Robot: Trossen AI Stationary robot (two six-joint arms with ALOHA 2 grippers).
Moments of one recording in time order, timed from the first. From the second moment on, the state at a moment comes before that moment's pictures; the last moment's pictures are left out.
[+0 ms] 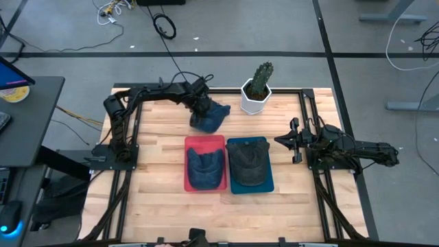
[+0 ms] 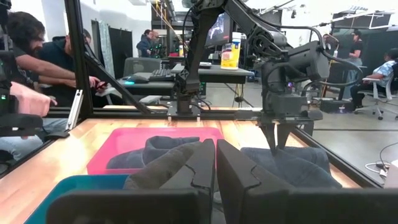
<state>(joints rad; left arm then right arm) 0.60 1.92 1.28 -0.52 0.21 0.67 -0.12 0.01 0.02 0.05 -0.09 -0.04</state>
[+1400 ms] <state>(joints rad) 0.17 1.63 1.50 -0.94 -0.30 0.10 -0.12 0.00 0.02 0.05 -0.09 -0.04</state>
